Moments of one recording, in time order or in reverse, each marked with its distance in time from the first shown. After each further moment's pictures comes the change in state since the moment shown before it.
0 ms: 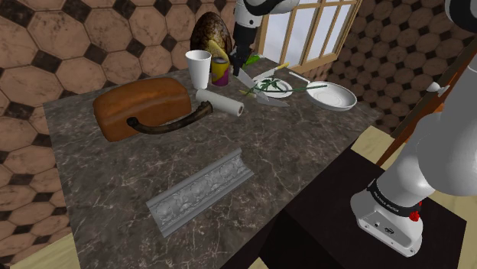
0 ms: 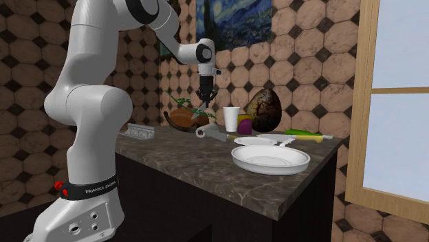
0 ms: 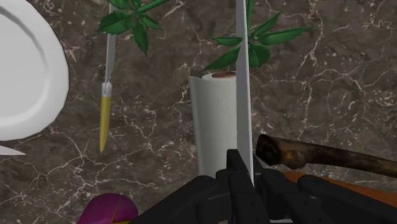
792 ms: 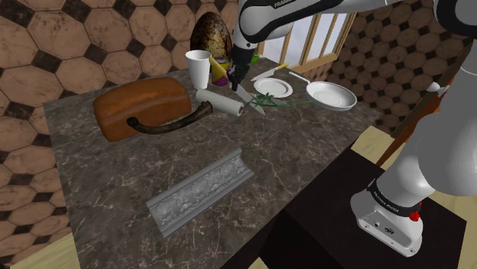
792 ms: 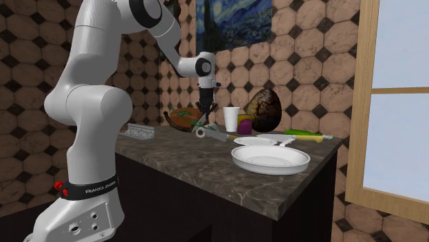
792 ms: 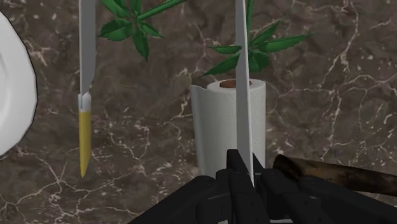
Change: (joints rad) arm 0.001 0.046 0.004 -0.106 0.014 0.151 -0.016
